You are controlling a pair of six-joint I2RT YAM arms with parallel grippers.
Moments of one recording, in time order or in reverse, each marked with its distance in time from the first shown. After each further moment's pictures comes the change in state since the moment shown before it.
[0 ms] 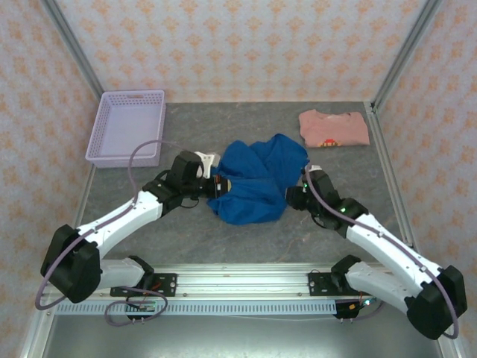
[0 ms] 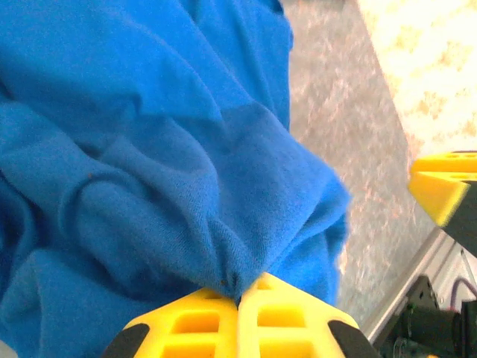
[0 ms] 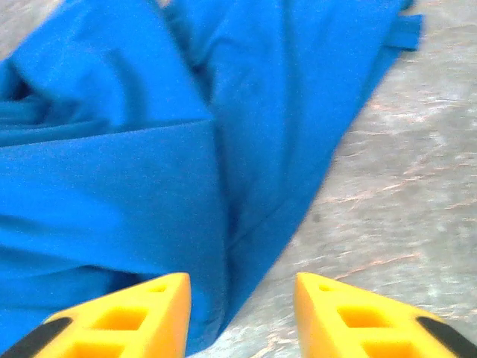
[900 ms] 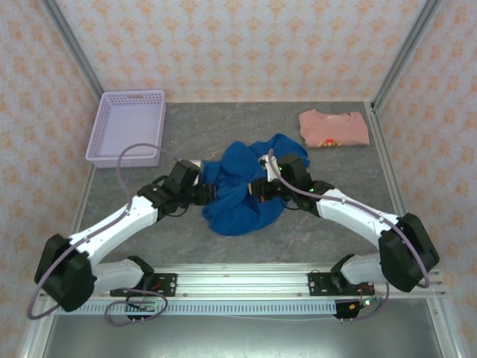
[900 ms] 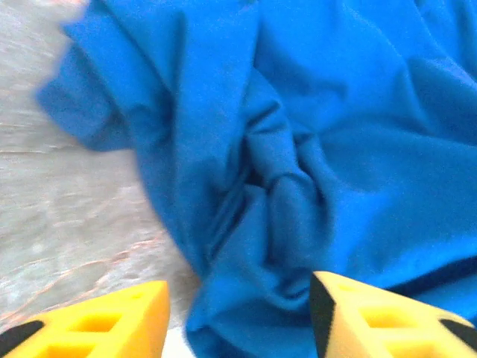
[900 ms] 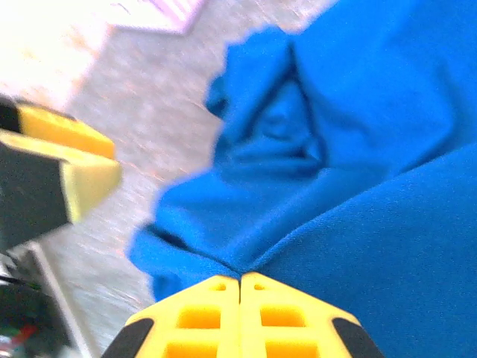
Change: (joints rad) left arm -0.039 -0.119 -0.006 -0.292 -0.480 0.019; right arm 0.000 0.400 0.128 0.428 -0.538 -0.031
